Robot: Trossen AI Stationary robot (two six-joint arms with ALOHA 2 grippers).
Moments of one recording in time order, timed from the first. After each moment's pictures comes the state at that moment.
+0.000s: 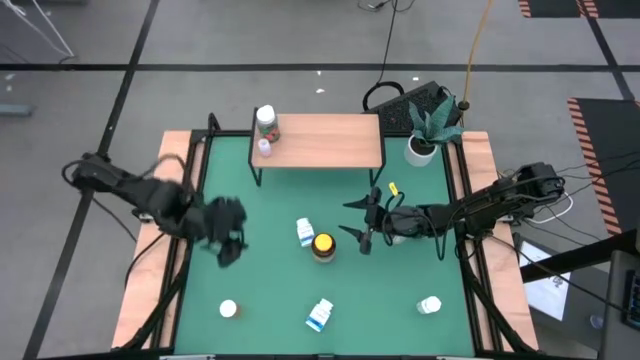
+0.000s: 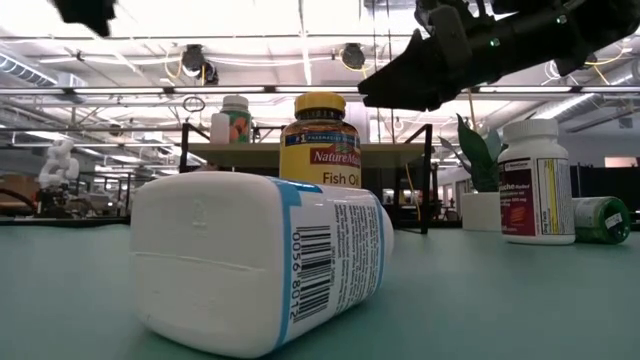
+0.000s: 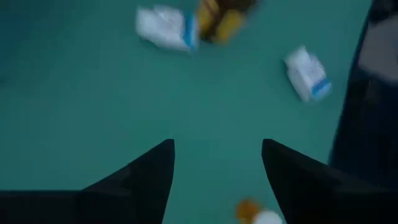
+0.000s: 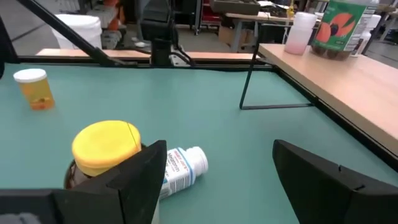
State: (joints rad) left arm -0.44 1.14 1.18 -1.12 -0.15 -0.83; right arm 0.19 1.42 0.53 0.63 0.42 0.03
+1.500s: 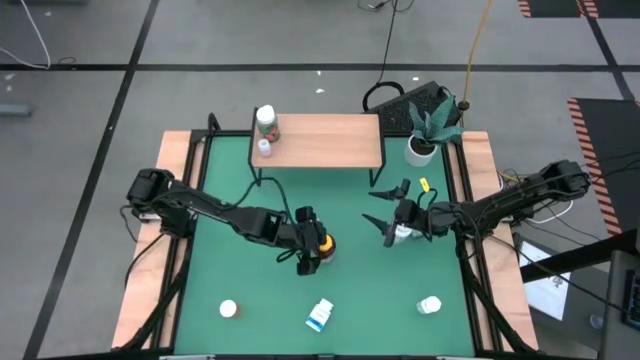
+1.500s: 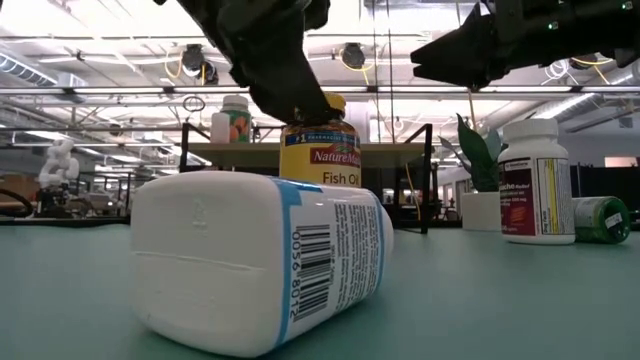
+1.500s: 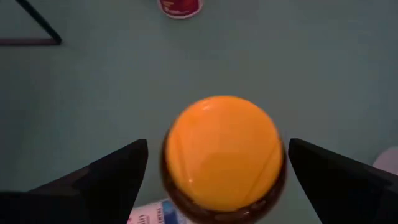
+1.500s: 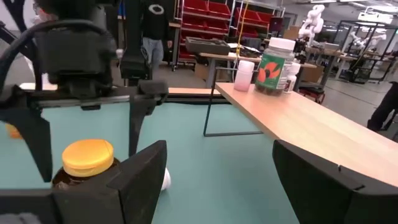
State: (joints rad) left arm -0.23 1.72 1.18 -0.29 -0.21 -0.16; right arm 0.25 1.08 0.33 0.67 0.57 -0.08
